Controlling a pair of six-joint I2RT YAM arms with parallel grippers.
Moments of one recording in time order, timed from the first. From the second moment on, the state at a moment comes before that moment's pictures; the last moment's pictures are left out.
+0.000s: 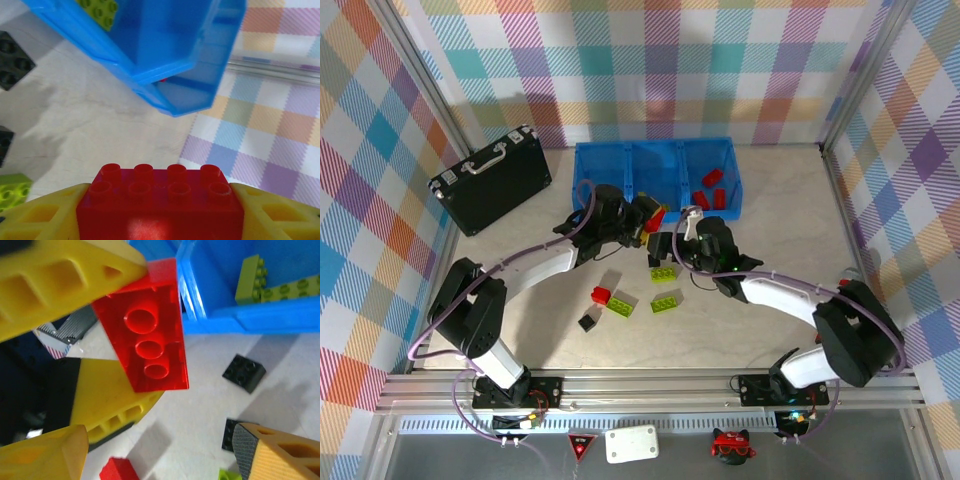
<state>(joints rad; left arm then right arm) -0.61 1.62 1.09 0.03 0.24 -1.52 0.65 1.43 0.70 0.34 -0.18 0.65</state>
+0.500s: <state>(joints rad) -0.59 1.56 1.07 0.05 0.17 -1.55 0.65 1.56 0.76 0.55 -0.19 0.60</state>
